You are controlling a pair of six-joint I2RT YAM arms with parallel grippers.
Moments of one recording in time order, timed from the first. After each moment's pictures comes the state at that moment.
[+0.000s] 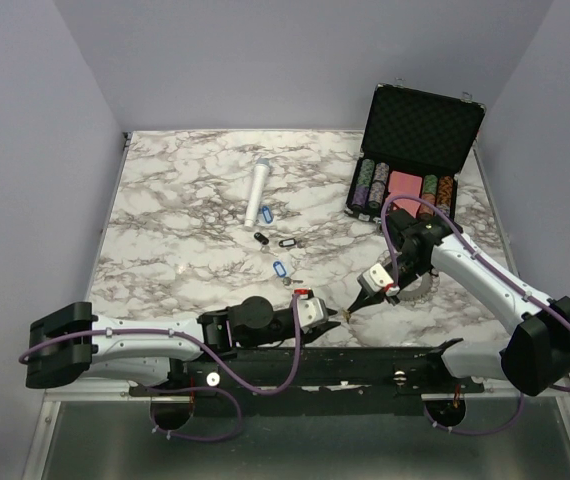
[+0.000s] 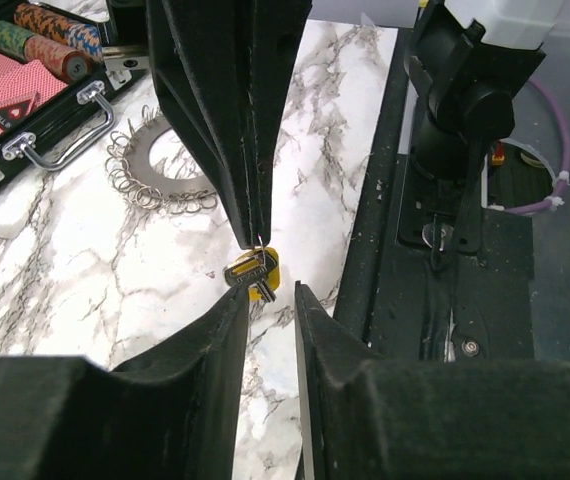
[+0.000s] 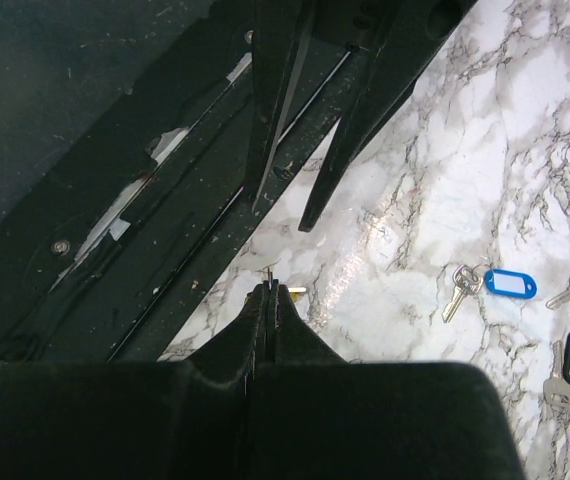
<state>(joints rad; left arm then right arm) -1.35 1.11 0.44 0.56 -0.04 0.02 0.48 1.30 1.00 -1.33 -1.12 -1.87</state>
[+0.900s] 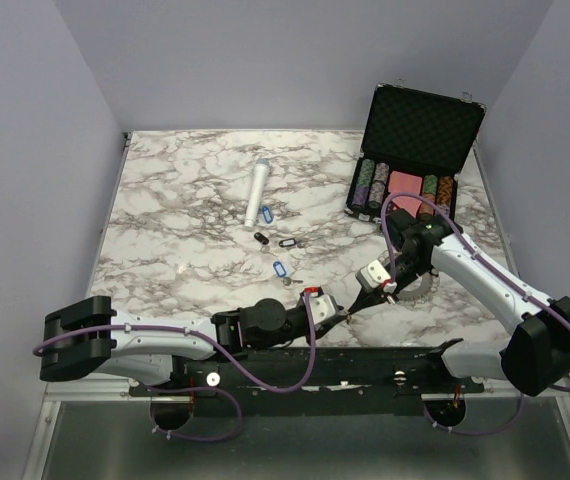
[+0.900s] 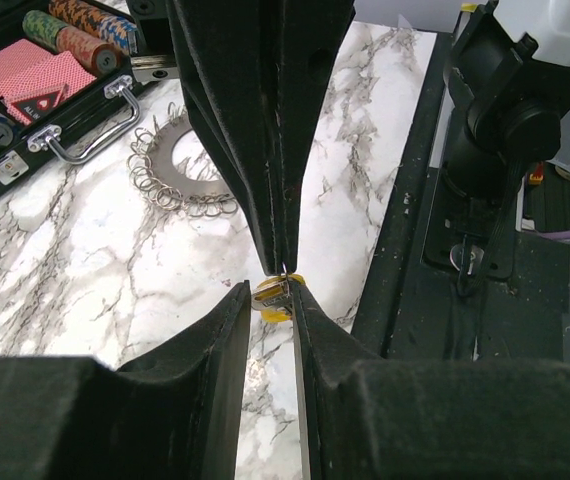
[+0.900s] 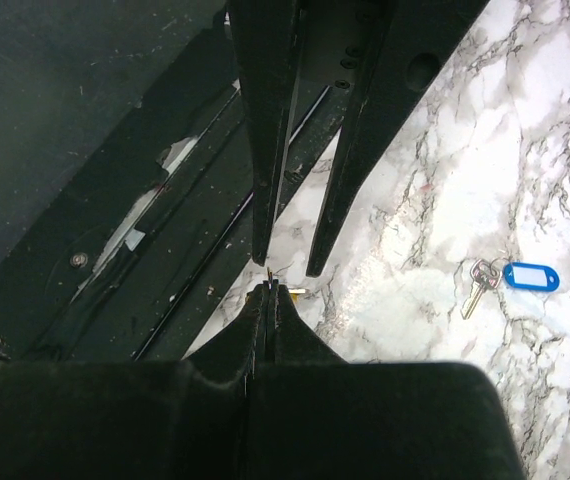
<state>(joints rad) -1.38 1.20 0.48 0.60 -0.15 0.01 0.48 1.30 1.00 -1.33 -1.13 -1.80</state>
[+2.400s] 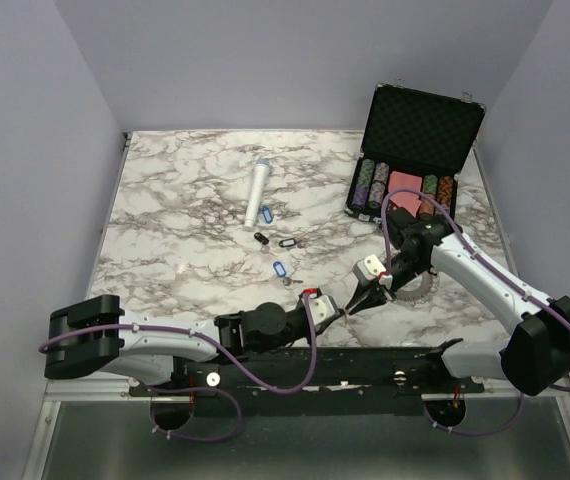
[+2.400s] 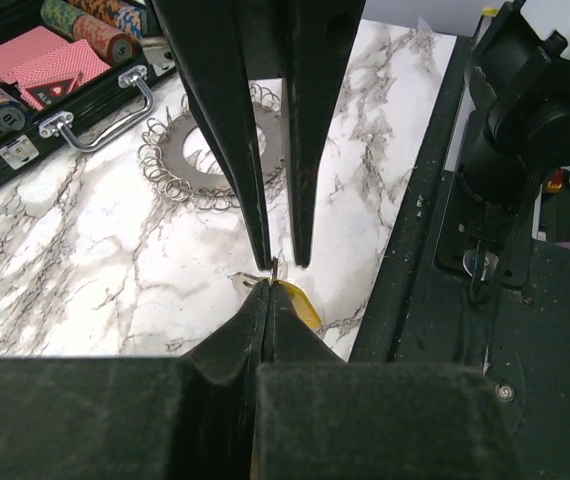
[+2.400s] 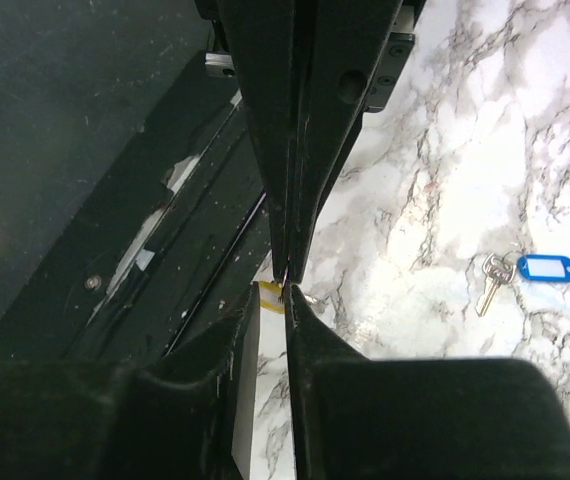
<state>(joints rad) -1.39 1.24 0.47 0.65 -0.21 -0.01 0.48 1.30 1.00 -1.30 -1.14 -1.68</state>
